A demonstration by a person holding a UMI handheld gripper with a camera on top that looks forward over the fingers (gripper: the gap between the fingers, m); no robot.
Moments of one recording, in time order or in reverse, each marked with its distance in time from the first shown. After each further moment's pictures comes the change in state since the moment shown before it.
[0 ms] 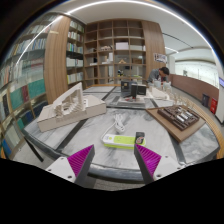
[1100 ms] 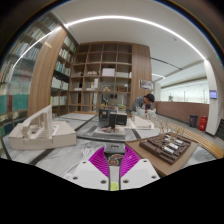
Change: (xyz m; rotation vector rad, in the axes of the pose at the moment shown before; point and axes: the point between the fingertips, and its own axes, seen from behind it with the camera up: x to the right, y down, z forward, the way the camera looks) arm 0.124 -0.109 0.119 0.325 0.182 -0.042
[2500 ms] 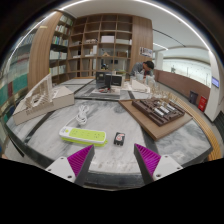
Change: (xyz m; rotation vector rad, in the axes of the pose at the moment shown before) arm 0.049 0.115 -0.111 -0.393 -0.012 0.000
